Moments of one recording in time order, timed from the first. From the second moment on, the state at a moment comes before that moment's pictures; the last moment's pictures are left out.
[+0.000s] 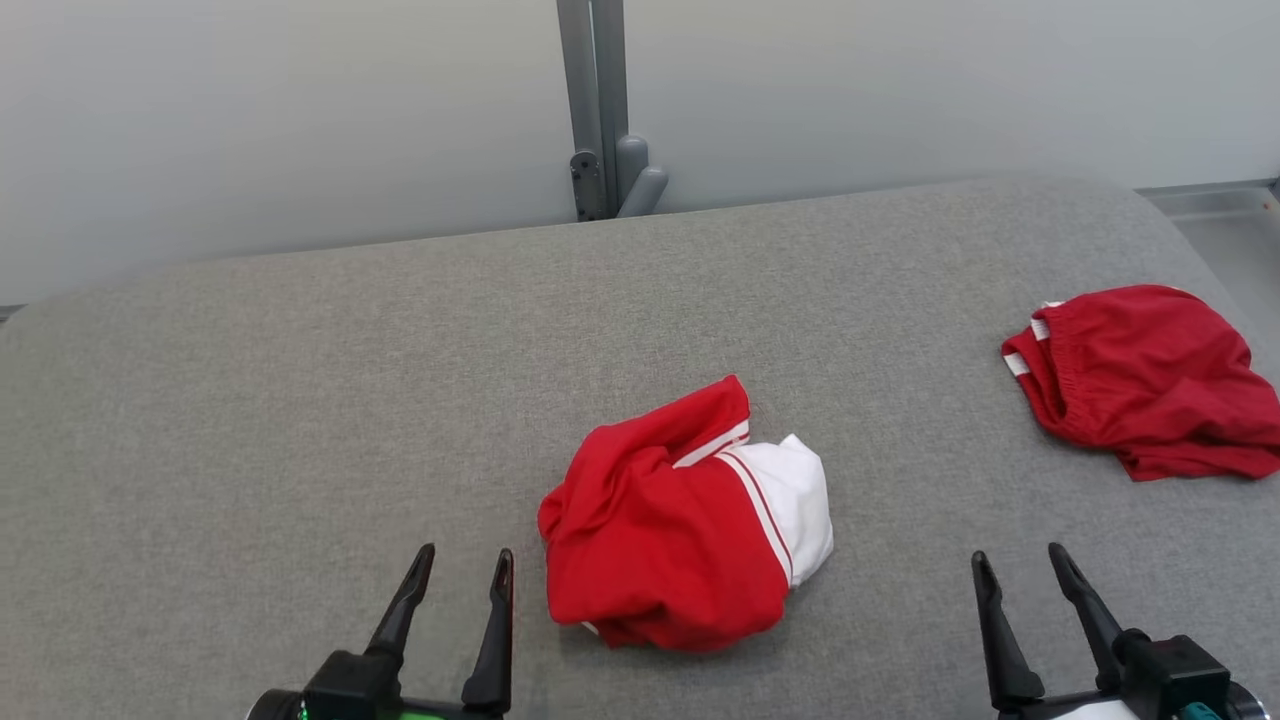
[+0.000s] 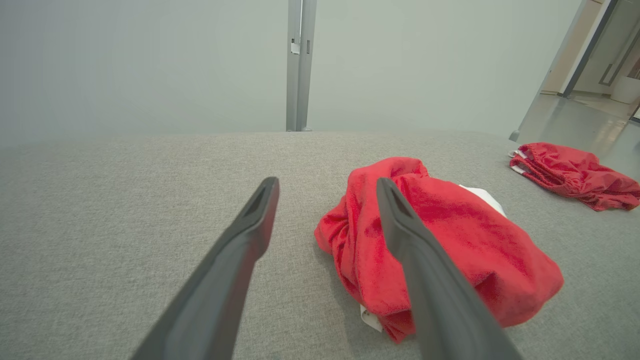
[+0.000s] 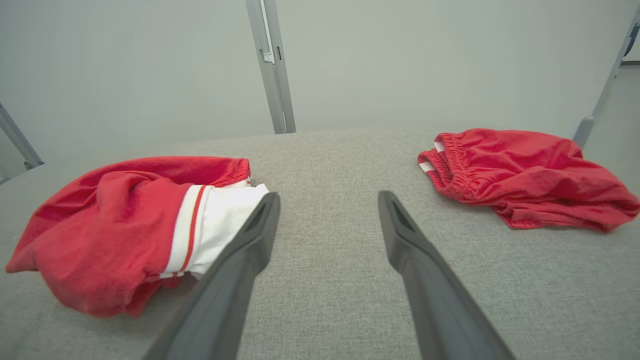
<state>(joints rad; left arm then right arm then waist) 0.07 0.13 -0.36 0.12 -0.30 0.04 -0.26 0.20 -0.05 0.01 0.05 0.13 0.13 -0.26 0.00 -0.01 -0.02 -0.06</state>
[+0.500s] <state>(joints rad) 0.22 0.10 -0.16 0.11 -0.19 -0.04 -0.26 0.24 -0.05 -0.10 0.03 0.06 0.13 -0.26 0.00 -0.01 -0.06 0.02</state>
